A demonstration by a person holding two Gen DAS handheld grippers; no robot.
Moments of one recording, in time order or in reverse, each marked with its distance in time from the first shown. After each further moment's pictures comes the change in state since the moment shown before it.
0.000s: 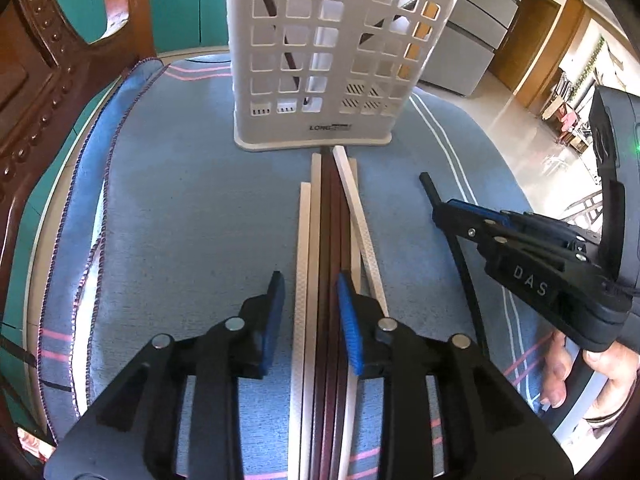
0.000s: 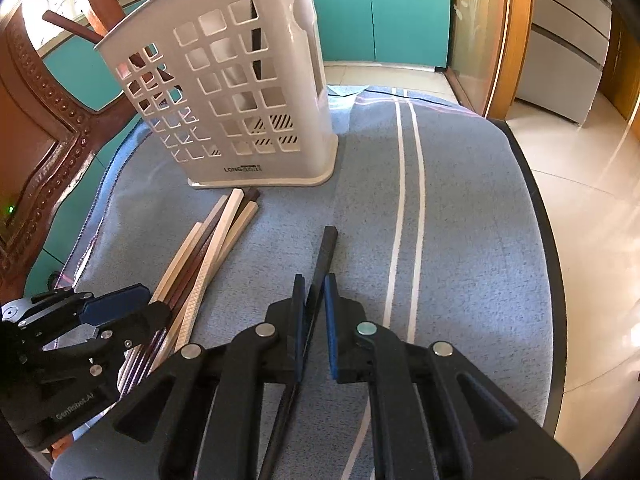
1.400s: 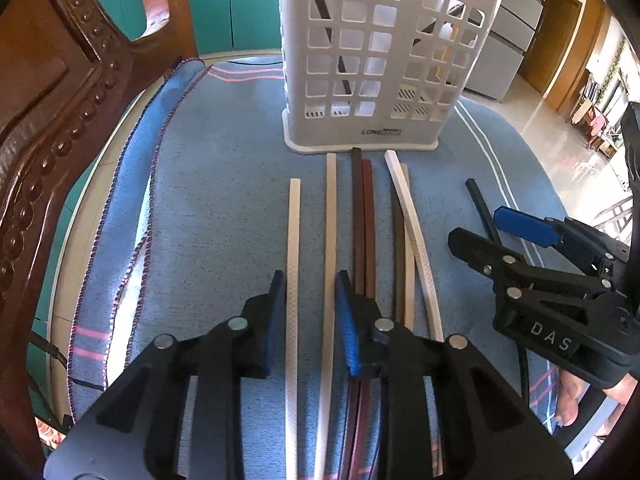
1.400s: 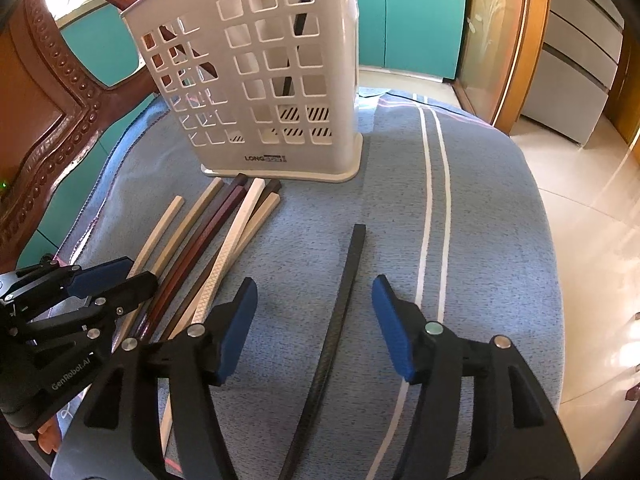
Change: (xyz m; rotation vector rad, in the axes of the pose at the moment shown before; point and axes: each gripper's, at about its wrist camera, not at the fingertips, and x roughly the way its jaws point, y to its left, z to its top) left arm -0.001 0.011 -0.001 -0.019 -0.016 0.131; right arm 0.010 0.028 -0.002 -0.073 -0.010 -0.023
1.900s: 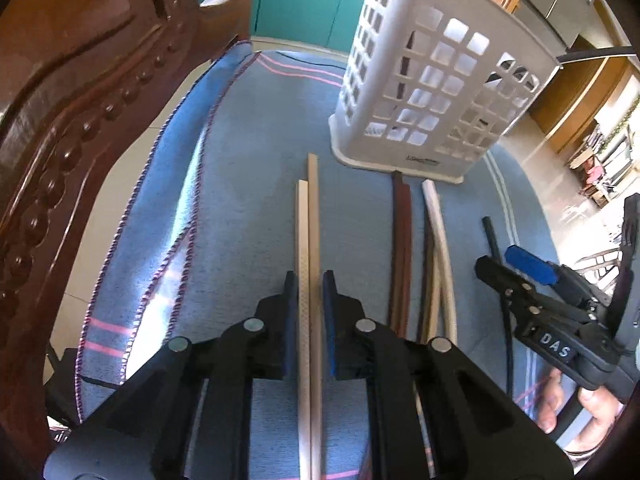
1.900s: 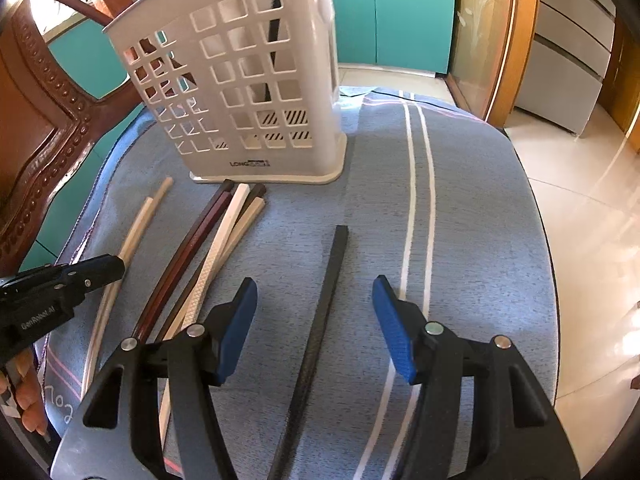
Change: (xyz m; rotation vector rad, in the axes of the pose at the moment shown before) left arm -0.008 0.044 0.005 -0.160 0.014 -0.081; right arm -0.002 -0.011 0.002 0.043 0.002 -0.002
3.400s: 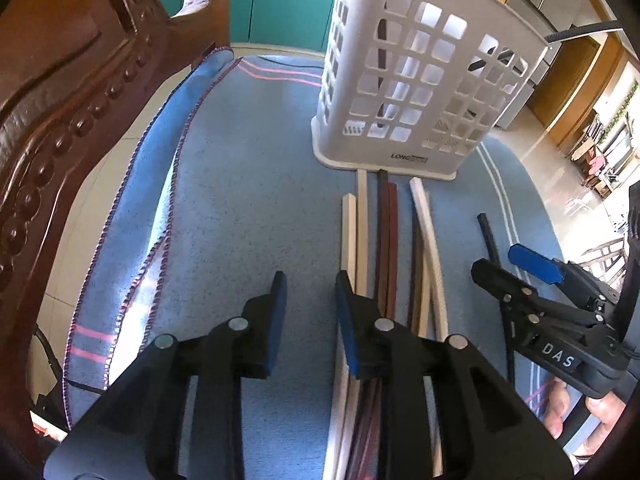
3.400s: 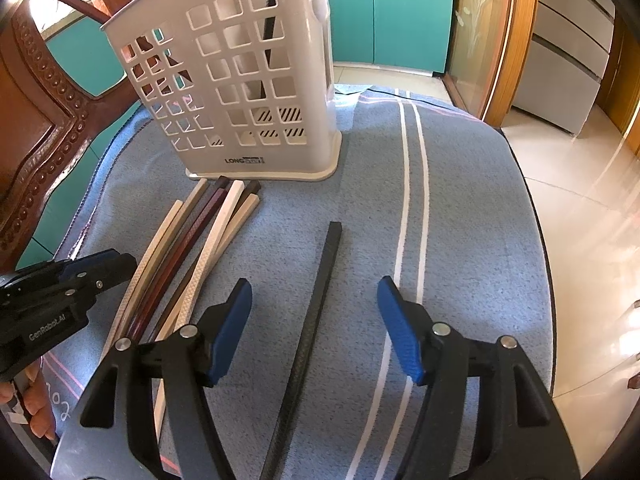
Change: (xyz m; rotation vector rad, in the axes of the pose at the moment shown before) left arm 0.005 -0.019 0.002 0.037 -0.023 0.016; right arm -0.004 -0.007 -0.001 -0.003 0.005 -0.012
